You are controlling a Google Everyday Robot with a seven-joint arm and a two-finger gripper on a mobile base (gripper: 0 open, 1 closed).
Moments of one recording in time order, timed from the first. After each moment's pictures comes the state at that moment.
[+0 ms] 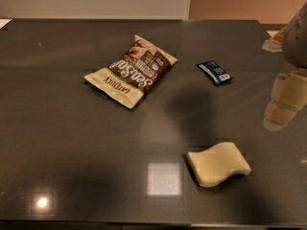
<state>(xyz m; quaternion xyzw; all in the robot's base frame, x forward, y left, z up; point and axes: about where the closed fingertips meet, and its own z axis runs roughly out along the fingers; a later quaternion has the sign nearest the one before) 0.438 -0.217 0.976 -0.60 0.78 -0.03 0.16</state>
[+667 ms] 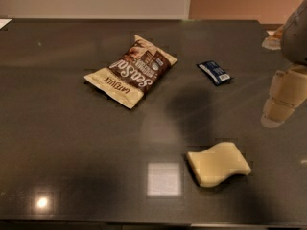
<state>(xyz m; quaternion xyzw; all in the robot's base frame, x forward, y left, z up) 0.443 -0.217 0.979 -0.60 0.78 -0.04 0.16</state>
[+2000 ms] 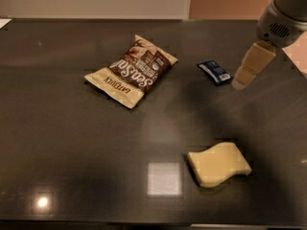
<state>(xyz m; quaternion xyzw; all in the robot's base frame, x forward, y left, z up) 0.558 -0.244 0.944 -0.46 0.88 -0.02 0.15</state>
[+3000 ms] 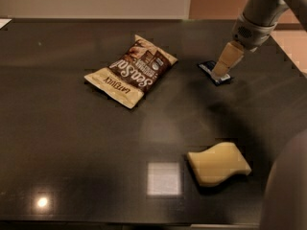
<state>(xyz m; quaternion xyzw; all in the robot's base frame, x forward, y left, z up) 0.640 -0.243 0.888 -0.36 0.93 0.00 0.11</state>
